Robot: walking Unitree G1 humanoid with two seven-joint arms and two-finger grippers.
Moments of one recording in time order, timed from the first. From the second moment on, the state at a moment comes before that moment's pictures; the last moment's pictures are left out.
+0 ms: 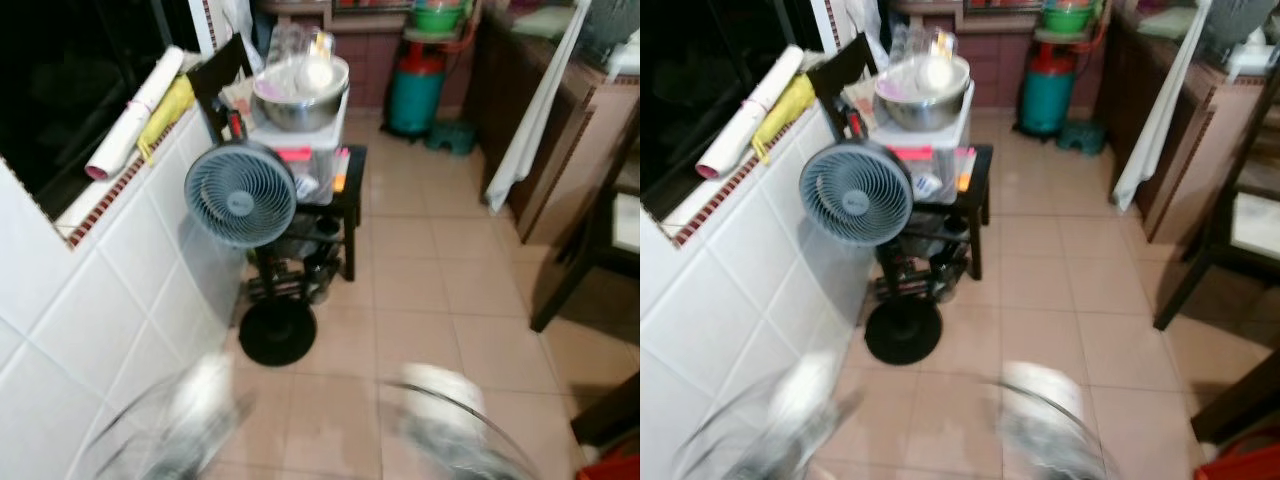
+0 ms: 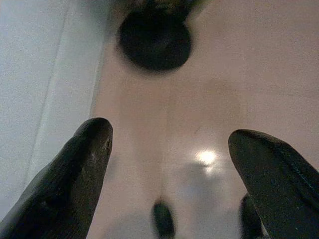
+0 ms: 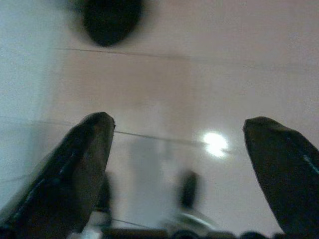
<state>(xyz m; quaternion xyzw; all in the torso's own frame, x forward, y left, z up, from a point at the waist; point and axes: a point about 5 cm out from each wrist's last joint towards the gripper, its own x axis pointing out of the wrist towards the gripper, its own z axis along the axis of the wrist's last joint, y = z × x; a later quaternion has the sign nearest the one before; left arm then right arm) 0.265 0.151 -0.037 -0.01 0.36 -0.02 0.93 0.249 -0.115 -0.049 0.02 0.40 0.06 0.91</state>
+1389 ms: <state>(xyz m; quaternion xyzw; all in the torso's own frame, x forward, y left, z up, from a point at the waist) 0.228 0.171 -0.061 0.01 0.41 -0.04 0.91 0.196 -0.180 -0.079 -0.08 0.47 0.07 0.88</state>
